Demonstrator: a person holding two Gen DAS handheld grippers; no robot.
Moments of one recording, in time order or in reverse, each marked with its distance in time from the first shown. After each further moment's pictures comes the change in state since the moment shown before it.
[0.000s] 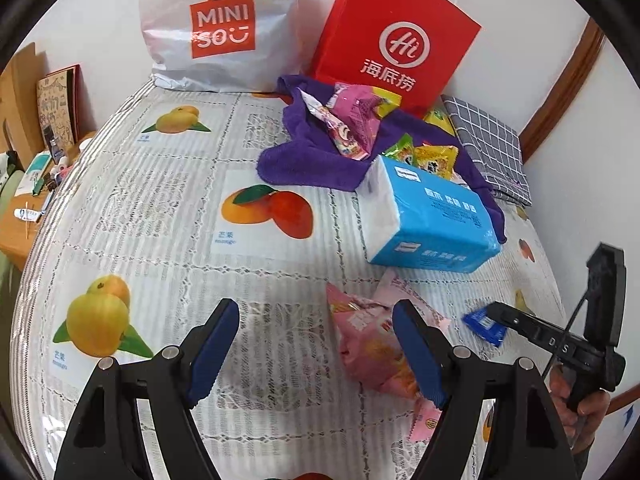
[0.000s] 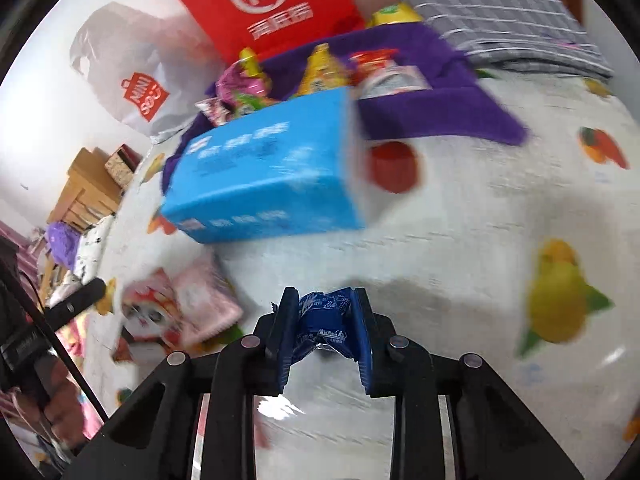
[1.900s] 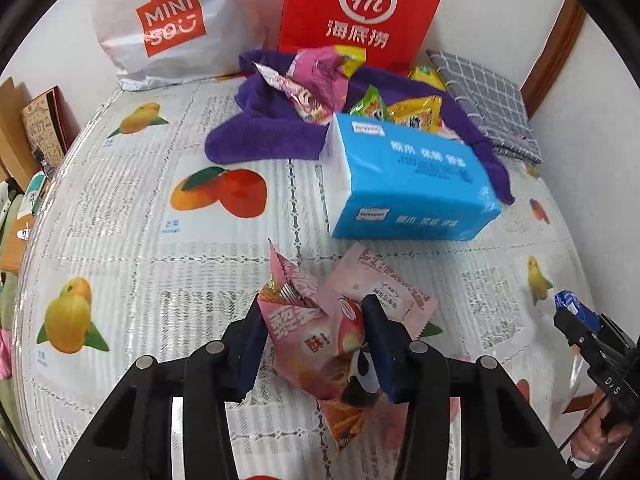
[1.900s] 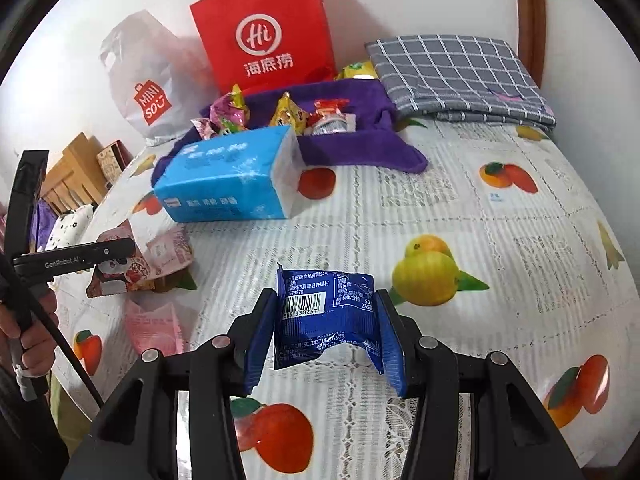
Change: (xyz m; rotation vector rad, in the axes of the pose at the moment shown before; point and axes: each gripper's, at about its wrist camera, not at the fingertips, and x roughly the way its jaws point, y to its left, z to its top) left arm 0.021 -0.048 -0.005 0.098 0.080 0.082; right arm -0.069 -0.020 -0.037 -0.136 -0.157 -0.084
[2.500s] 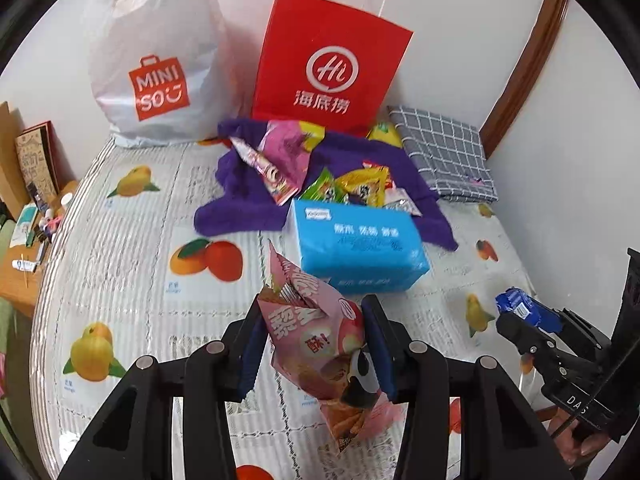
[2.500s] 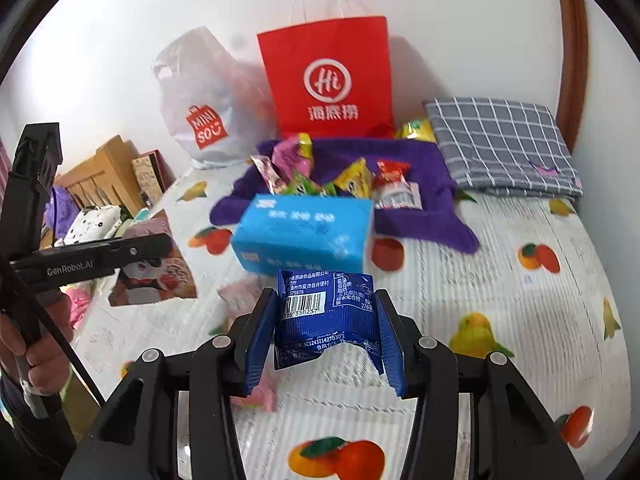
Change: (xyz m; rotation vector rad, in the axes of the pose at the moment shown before) left arm -0.068 -0.013 0.030 0.011 -0.123 -0.106; right arm -0.038 0.068 0.053 -0.099 -0.080 0.067
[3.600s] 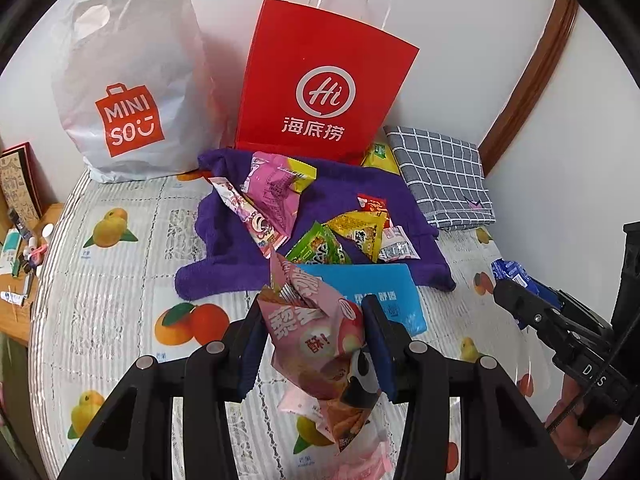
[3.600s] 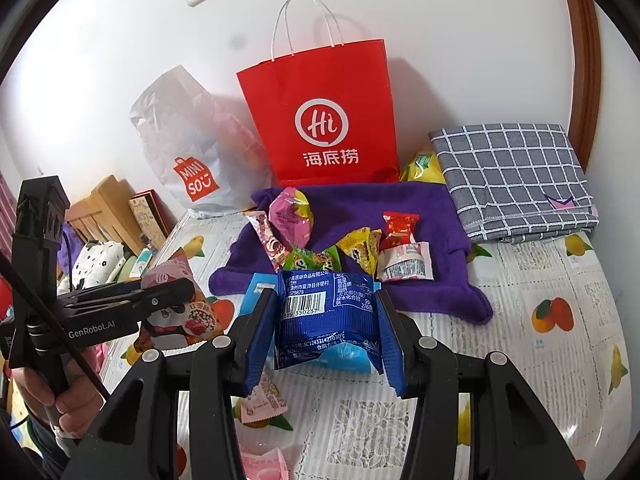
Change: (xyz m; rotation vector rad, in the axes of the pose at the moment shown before) left arm 0.030 -0.001 0.065 0.004 0.006 -0.035; right arm 0.031 -0.015 0.081 0.076 -0.022 0.022
